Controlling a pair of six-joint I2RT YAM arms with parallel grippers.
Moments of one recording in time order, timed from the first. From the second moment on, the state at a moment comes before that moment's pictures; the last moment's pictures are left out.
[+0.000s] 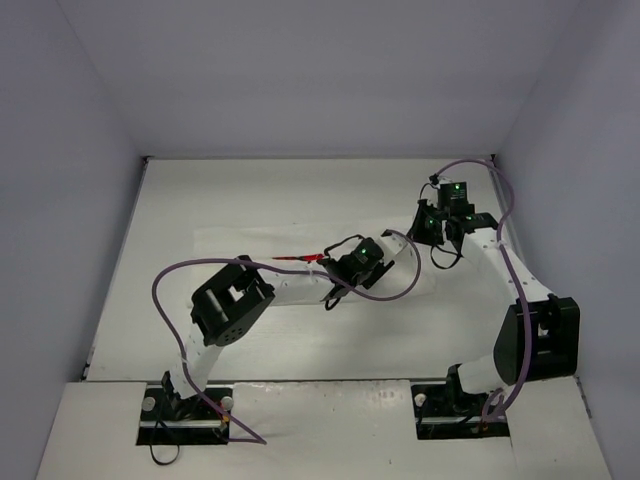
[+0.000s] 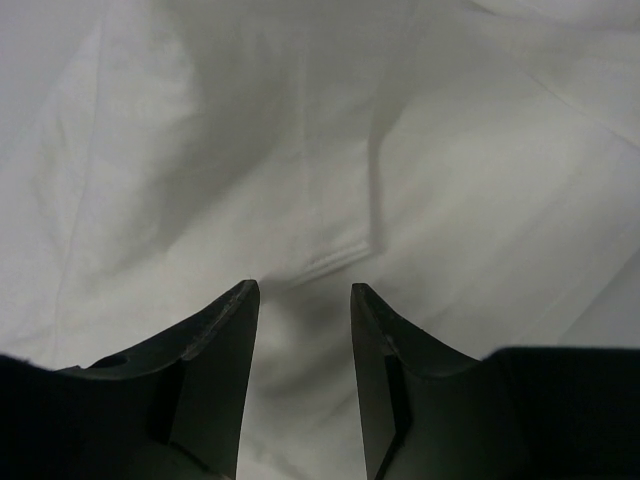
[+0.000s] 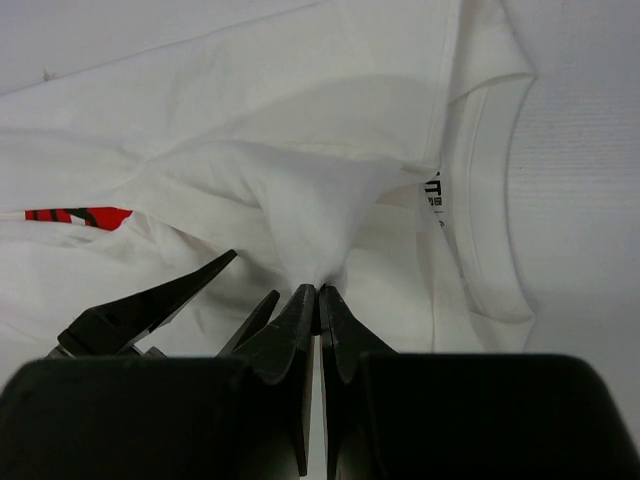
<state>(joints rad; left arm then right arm) -0.99 2.08 1.40 0.05 -0.22 0.04 0.12 1.43 1.05 -0.47 -0.17 0.34</state>
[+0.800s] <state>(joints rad) -1.00 2.09 1.38 0.16 -0.18 0.07 0.01 1.53 1.05 -0.47 -0.33 0.42</state>
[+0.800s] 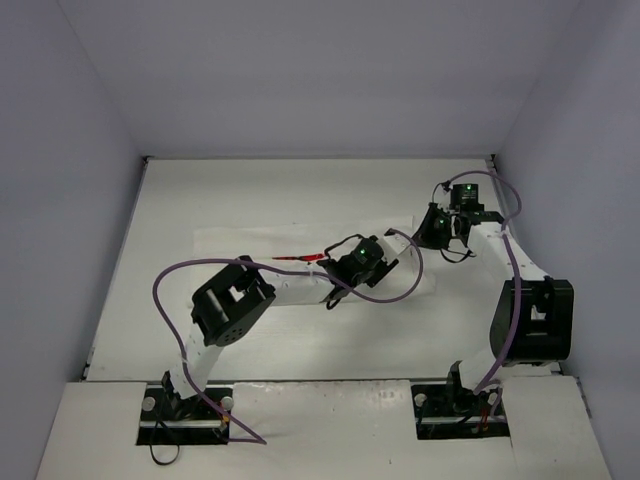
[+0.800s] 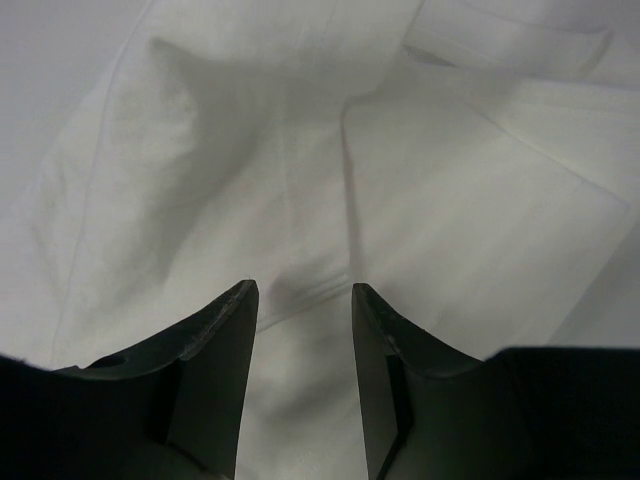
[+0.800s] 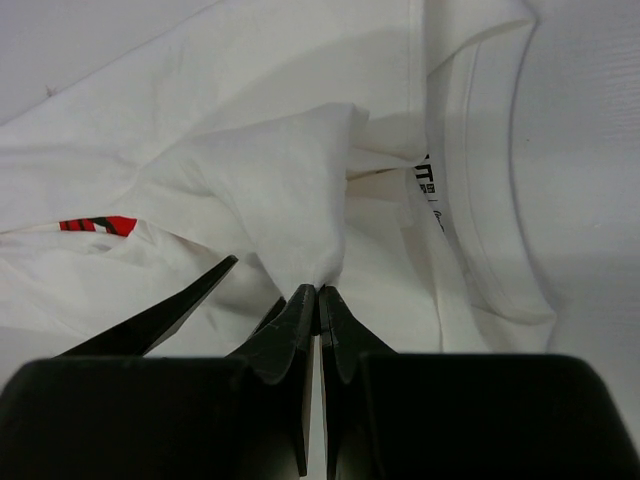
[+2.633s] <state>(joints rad) -1.00 2.14 1.41 0.17 -0.22 0.14 -0.03 1.54 1.02 -0.46 -0.34 0.42</state>
